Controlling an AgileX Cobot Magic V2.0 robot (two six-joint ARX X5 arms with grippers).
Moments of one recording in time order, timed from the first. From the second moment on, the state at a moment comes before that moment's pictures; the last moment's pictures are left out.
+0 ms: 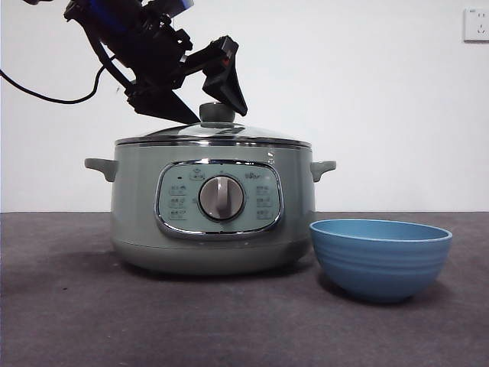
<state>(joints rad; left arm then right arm) -0.48 1.63 1.20 -0.04 0.17 0.02 0.09 0.84 1.11 -0.94 -0.70 -0.01</state>
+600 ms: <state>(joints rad) -0.49 1.65 1.20 -0.04 0.19 -0.01 0.09 0.84 1.11 -0.94 -0.70 -0.01</state>
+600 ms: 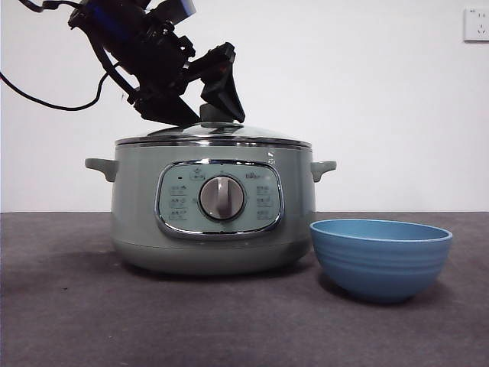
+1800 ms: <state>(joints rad) -0.49 1.57 1.20 -0.07 0.19 -0.03 0.09 0.84 1.11 -0.94 -0.70 -0.01</state>
